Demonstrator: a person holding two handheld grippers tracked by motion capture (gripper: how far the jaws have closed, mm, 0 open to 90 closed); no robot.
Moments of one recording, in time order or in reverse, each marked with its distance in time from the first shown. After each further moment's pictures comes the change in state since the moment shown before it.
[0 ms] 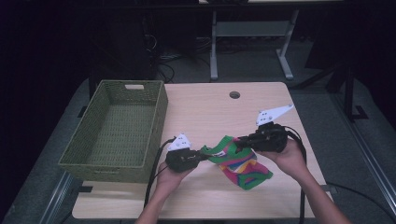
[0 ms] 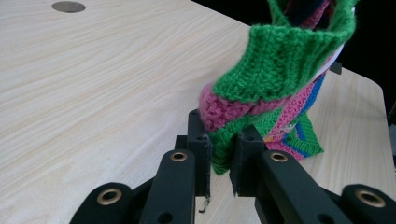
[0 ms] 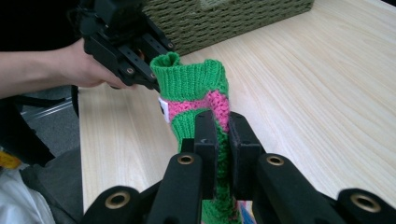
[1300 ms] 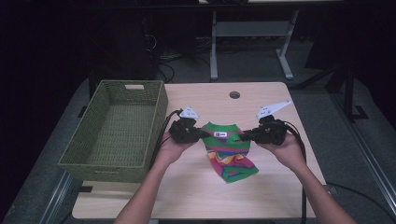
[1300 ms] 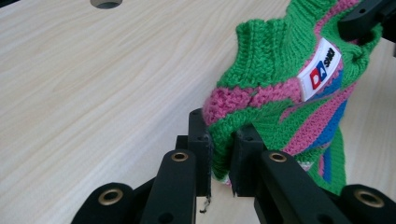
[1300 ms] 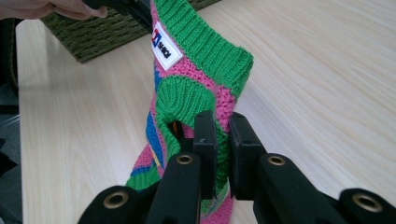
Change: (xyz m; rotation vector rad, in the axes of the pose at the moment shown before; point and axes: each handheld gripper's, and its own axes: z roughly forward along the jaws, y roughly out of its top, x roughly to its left) left arm 0.041 0.074 0.022 0.227 0.095 0.054; right arm -0.043 -0.013 0.012 0.048 -0.088 0.084
